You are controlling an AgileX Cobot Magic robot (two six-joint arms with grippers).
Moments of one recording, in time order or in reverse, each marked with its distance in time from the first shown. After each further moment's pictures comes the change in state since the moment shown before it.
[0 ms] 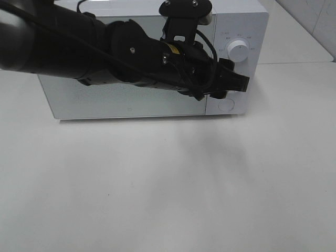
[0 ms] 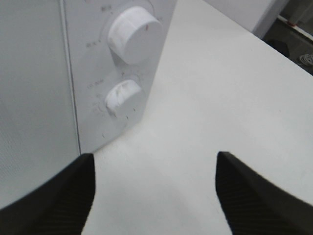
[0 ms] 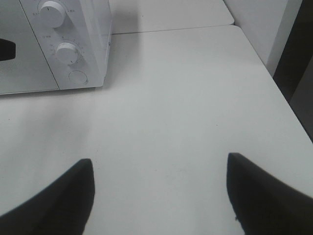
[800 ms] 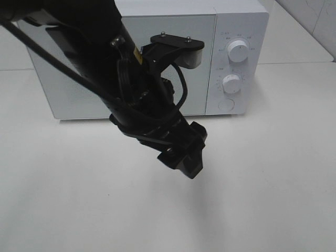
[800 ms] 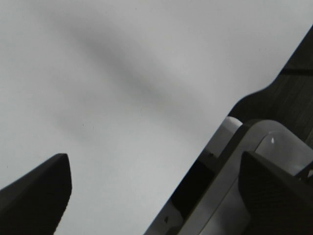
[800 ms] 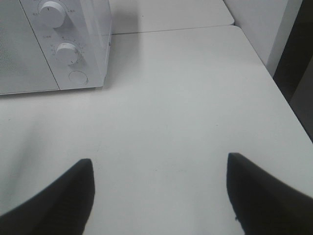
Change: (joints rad) left arm 0.001 -0.185 -0.006 0.218 0.864 -0.102; right arm 0.000 0.000 0.000 0.000 0.000 0.000
